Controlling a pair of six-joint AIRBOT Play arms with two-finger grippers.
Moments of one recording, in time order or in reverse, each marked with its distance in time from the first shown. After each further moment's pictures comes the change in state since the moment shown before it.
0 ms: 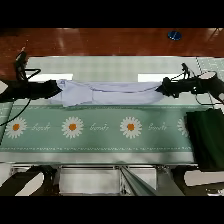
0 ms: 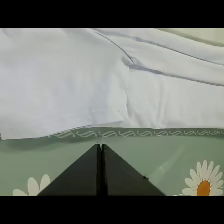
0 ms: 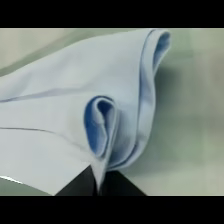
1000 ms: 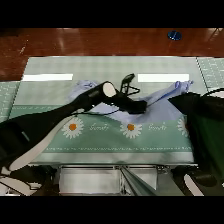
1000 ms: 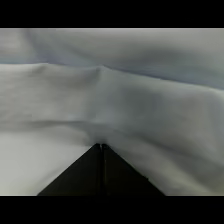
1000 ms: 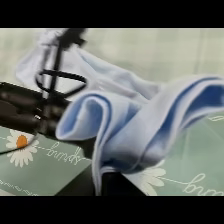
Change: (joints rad) left arm -0.818 -0.739 0.525 -0.350 0.100 -0.049; right arm 0.259 0.990 -0.238 -0.272 0.146 0.303
